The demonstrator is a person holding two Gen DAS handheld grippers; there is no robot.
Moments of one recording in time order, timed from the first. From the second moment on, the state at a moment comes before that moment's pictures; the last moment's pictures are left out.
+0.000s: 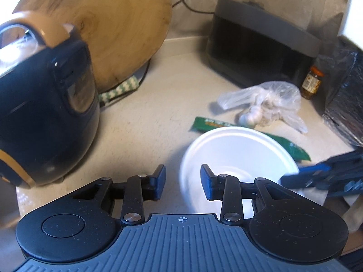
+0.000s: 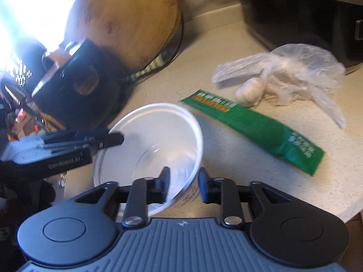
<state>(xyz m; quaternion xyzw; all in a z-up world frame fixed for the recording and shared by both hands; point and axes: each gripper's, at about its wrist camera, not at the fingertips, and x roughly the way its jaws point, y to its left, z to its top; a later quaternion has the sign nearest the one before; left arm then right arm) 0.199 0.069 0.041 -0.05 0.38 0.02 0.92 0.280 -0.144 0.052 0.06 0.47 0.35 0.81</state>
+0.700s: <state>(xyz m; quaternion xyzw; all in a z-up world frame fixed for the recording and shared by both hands) 0.165 0.100 0.021 -0.14 0.38 0.04 0.91 0.406 -0.094 -0.001 0.10 0.47 0.18 0.86</state>
